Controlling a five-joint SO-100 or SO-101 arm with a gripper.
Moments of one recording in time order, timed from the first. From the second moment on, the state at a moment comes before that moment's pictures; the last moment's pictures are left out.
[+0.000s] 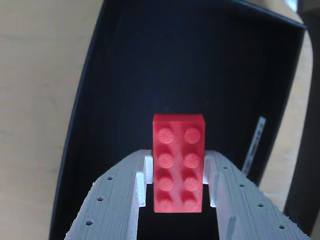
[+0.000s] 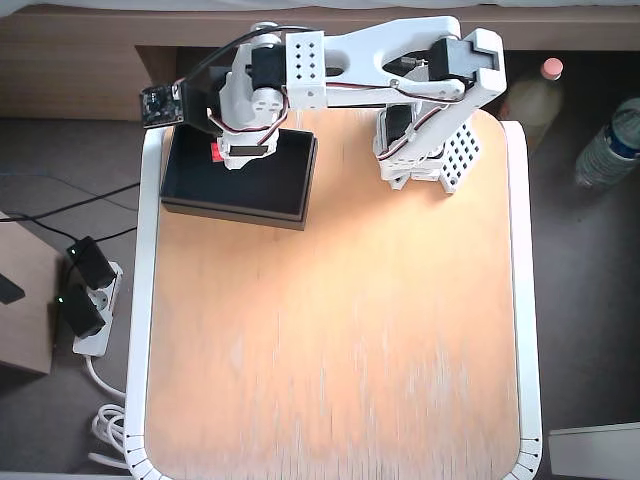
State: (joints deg) arm 83.4 110.0 105.9 71.5 184.1
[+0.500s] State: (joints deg) arm 83.4 106.8 110.5 67.9 185.4
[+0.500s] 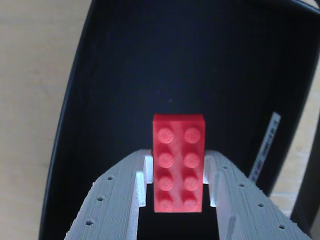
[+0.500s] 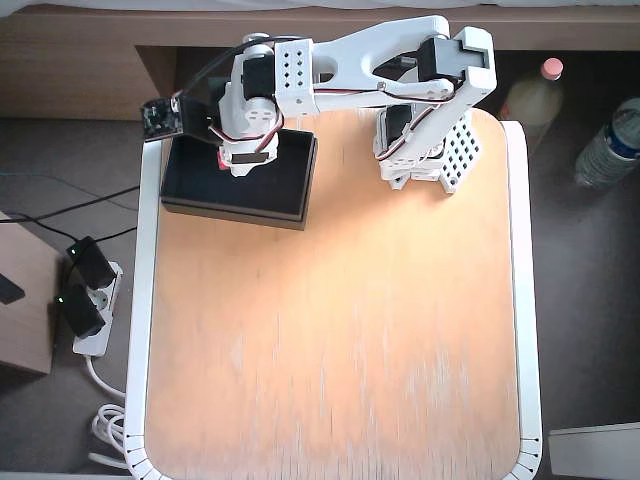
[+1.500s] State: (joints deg) arm 77.6 118.7 112.4 64.3 181.8
